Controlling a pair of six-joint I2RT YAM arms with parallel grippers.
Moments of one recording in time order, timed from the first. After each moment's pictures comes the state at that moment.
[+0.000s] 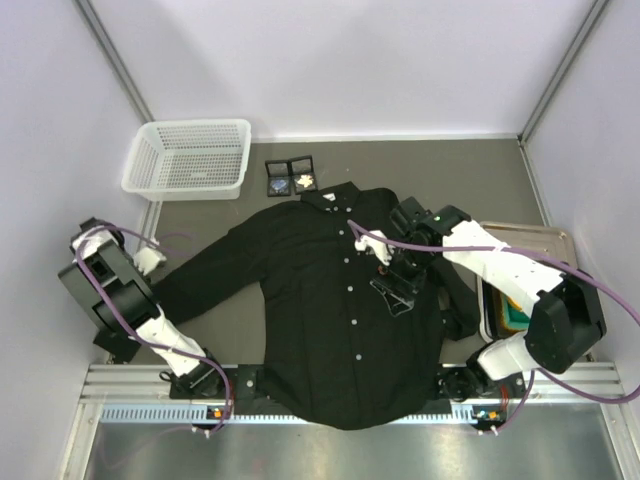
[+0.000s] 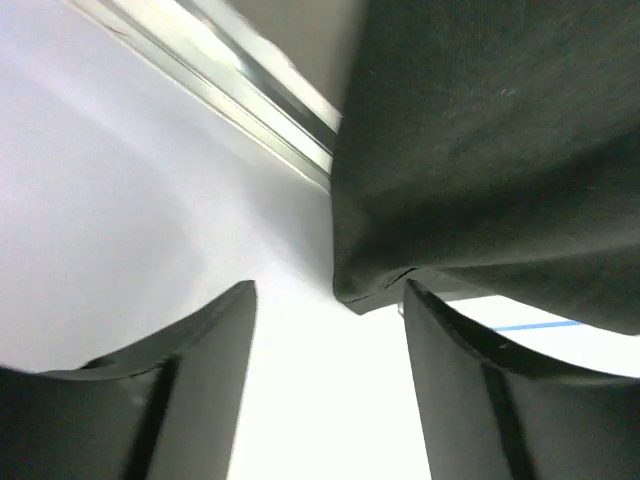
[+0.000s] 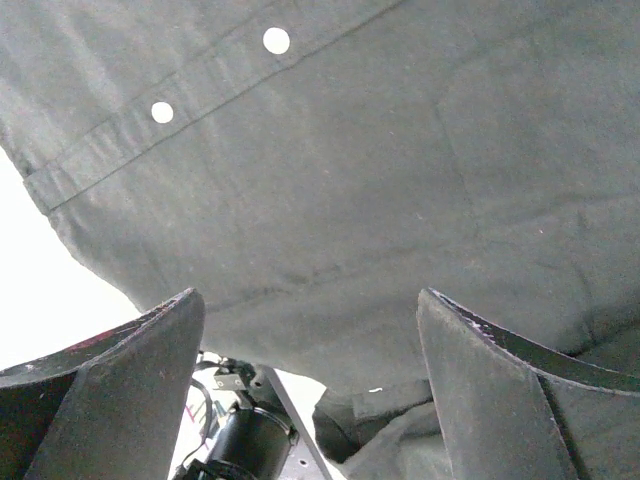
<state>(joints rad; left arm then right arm) 0.72 1.76 1.09 -0.84 -0.31 1.38 0.60 1.44 1.13 -1.09 -0.42 -0.48</state>
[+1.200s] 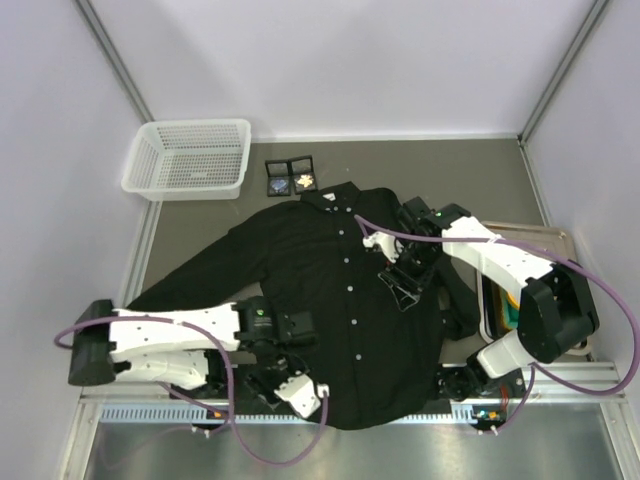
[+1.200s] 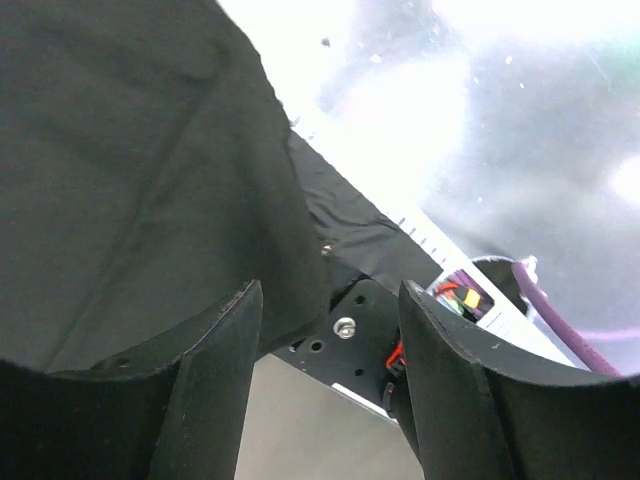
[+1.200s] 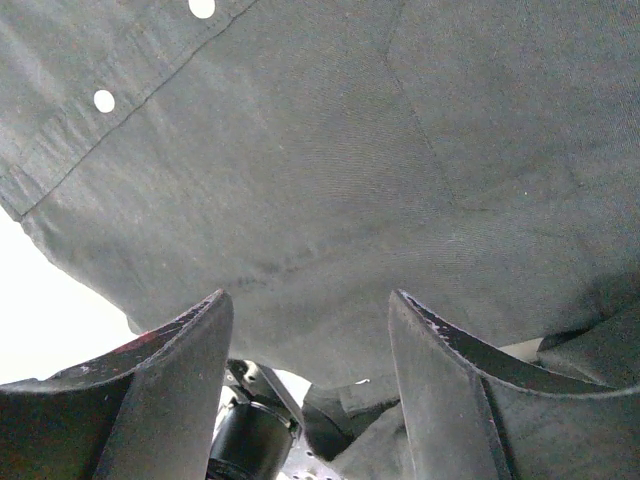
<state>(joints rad) -1.33 1.10 0.81 -1.18 0.54 0.93 0.53 1.49 1.09 -1.09 -0.41 -0.49</state>
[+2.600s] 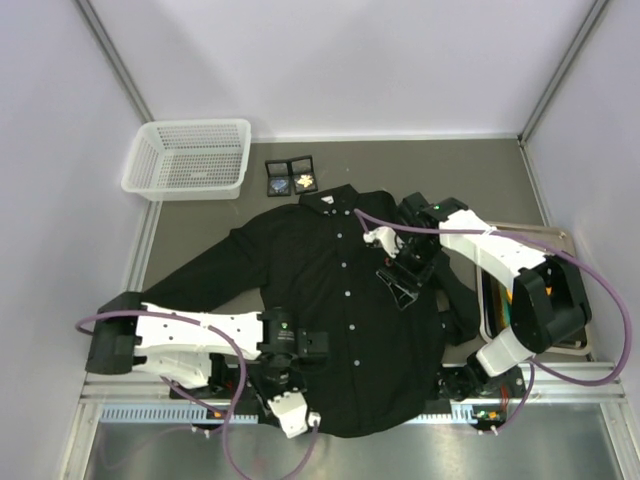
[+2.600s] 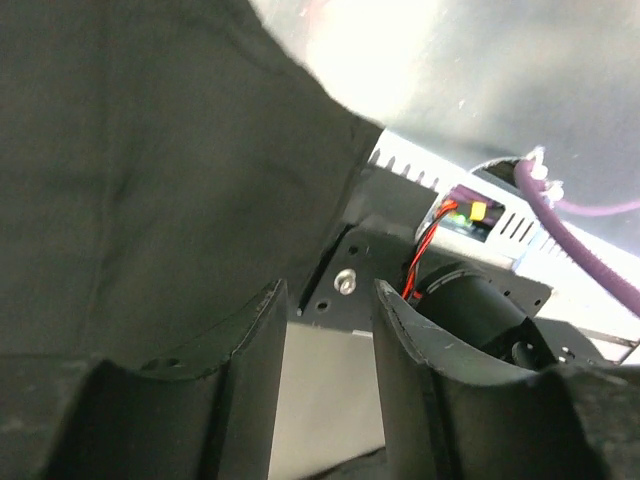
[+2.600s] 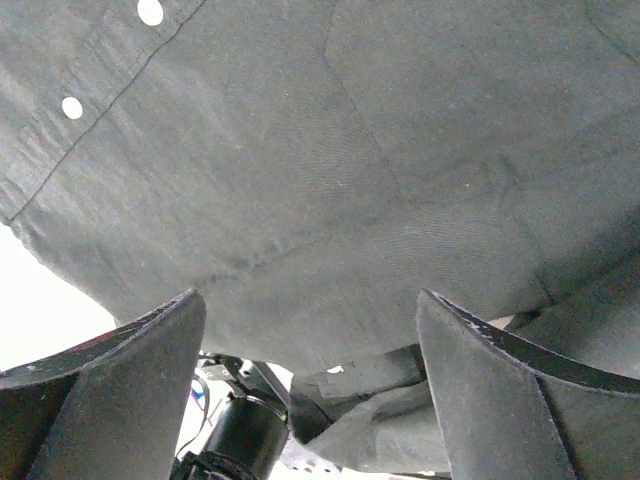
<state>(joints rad) -1.50 1.31 0.88 -1.31 0.45 1.14 0.50 1.55 1.13 -1.10 -0.40 -0.50</state>
